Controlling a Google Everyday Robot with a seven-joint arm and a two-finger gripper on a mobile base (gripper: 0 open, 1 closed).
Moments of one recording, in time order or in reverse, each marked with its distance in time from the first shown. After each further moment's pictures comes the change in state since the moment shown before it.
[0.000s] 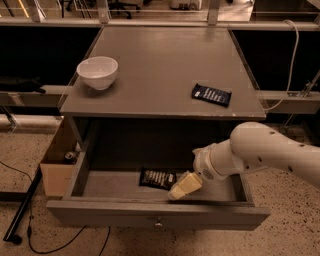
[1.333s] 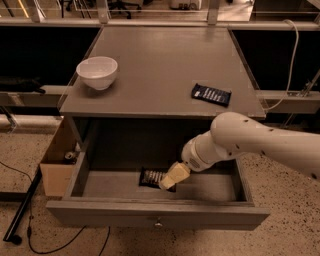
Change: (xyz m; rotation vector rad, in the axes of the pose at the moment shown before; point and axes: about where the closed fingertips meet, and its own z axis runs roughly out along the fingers) arm -0.021 -0.021 0.031 0.005 0.048 0.003
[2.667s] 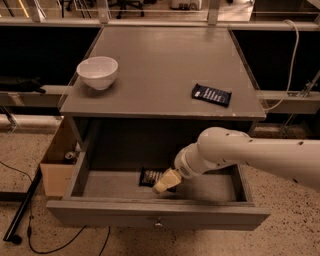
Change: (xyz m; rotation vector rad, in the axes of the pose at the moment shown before) arm 0.011 -0.001 0.038 0.069 0.024 0.069
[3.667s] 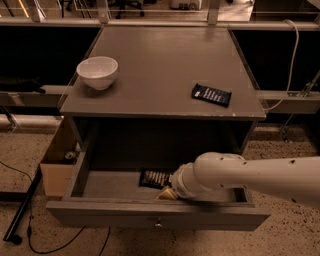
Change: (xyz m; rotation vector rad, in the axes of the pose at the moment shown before) arm 0.032 0.036 0.026 0.003 -0.006 0.000
